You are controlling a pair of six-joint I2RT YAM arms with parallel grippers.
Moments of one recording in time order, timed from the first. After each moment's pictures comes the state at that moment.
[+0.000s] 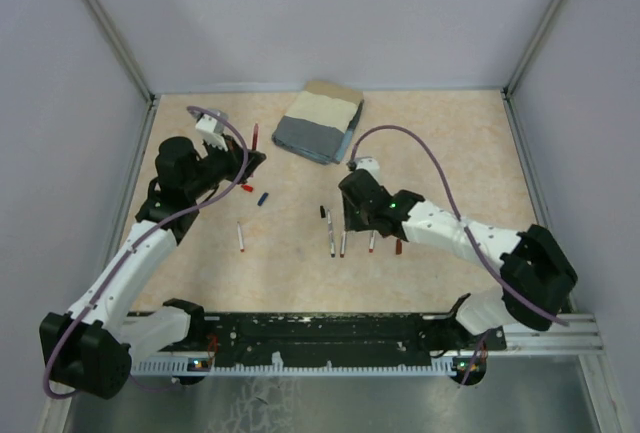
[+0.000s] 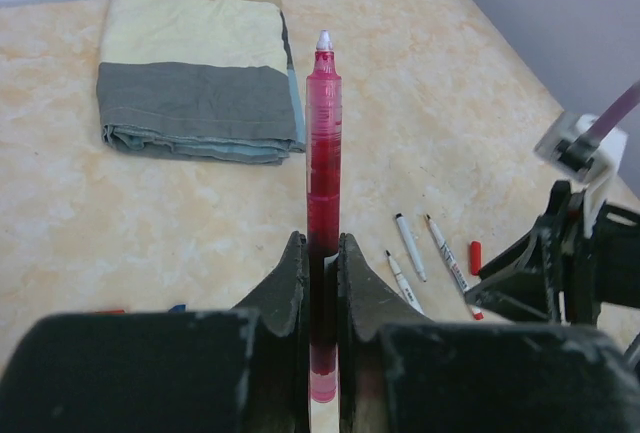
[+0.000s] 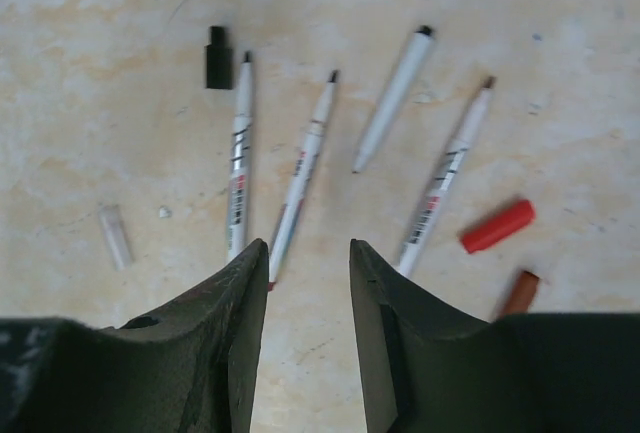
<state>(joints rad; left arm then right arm) -0.29 1.04 0.84 0.03 0.36 -0.27 0.87 1.45 0.97 -0.45 0.27 0.58</state>
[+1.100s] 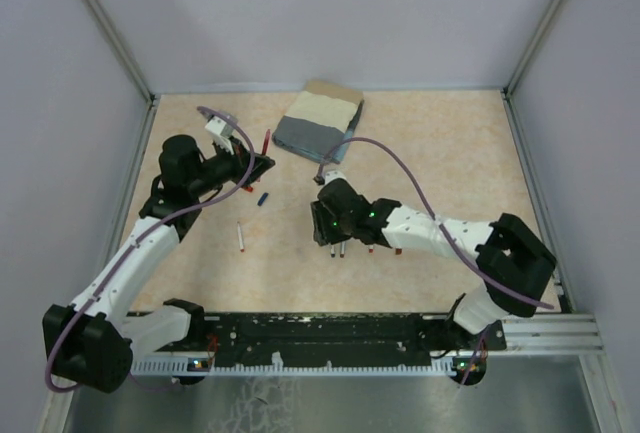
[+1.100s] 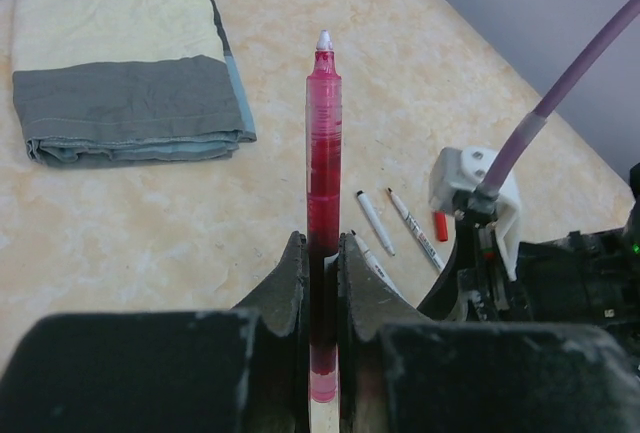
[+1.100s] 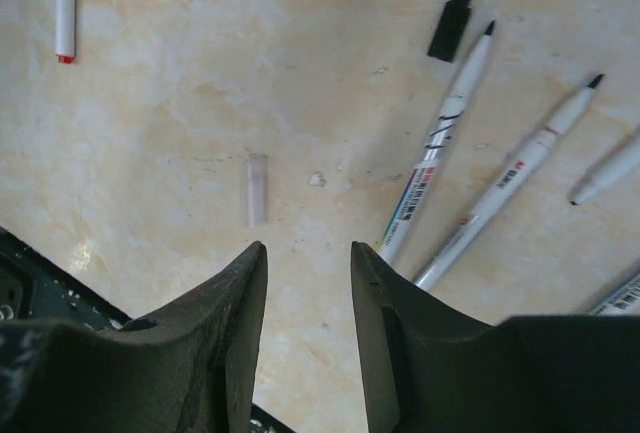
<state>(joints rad) -0.29 1.08 0.84 0.06 0.53 -0.23 0.93 1.48 0.94 -0.31 0.08 0.55</state>
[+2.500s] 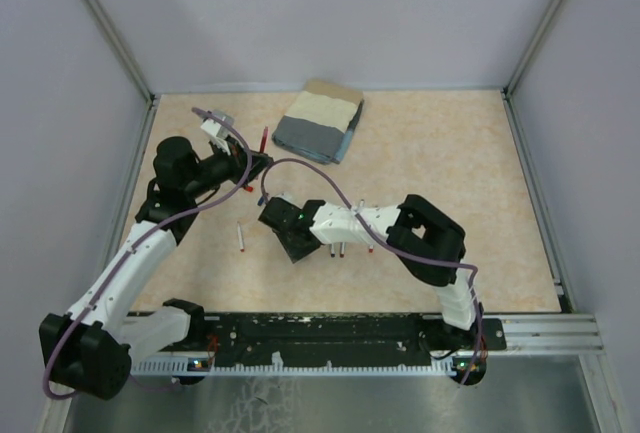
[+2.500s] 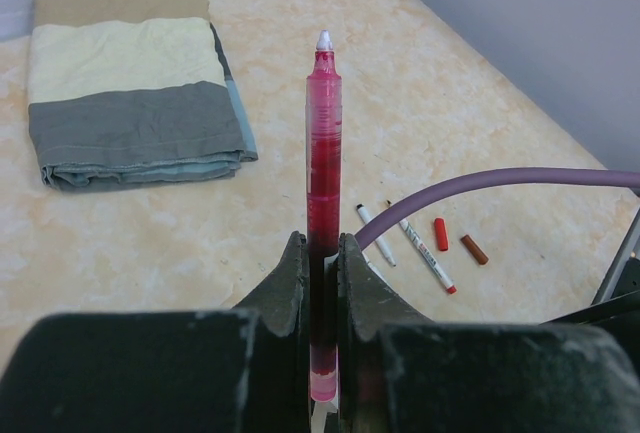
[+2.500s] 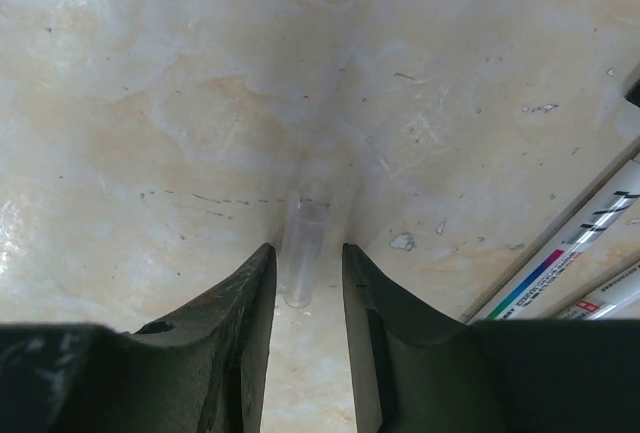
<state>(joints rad) -0.29 1.04 0.84 0.07 0.53 -0.22 1.12 1.99 1.39 -0.60 0.19 0.48</state>
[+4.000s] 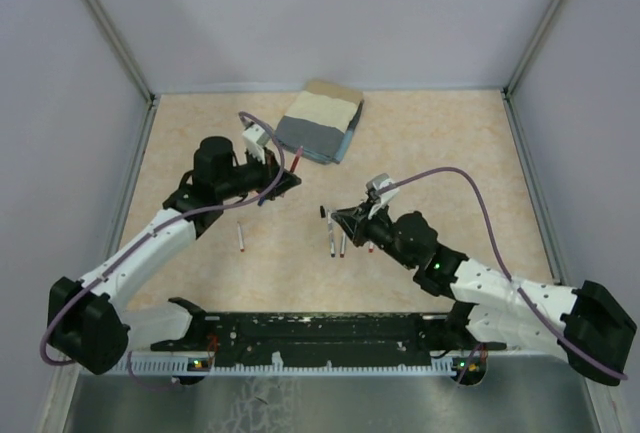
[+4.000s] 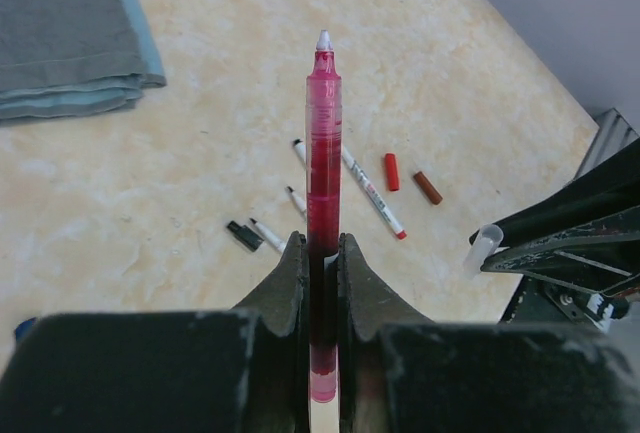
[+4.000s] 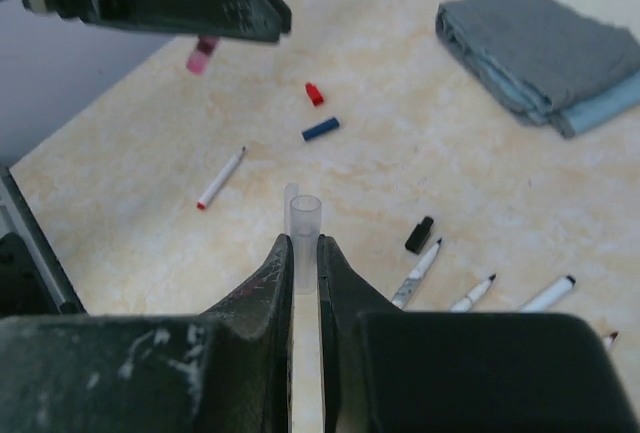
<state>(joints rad) -0.46 1.17 0.87 -0.02 0.47 -0.23 0.94 0.95 0.43 0.39 0.14 0.30</state>
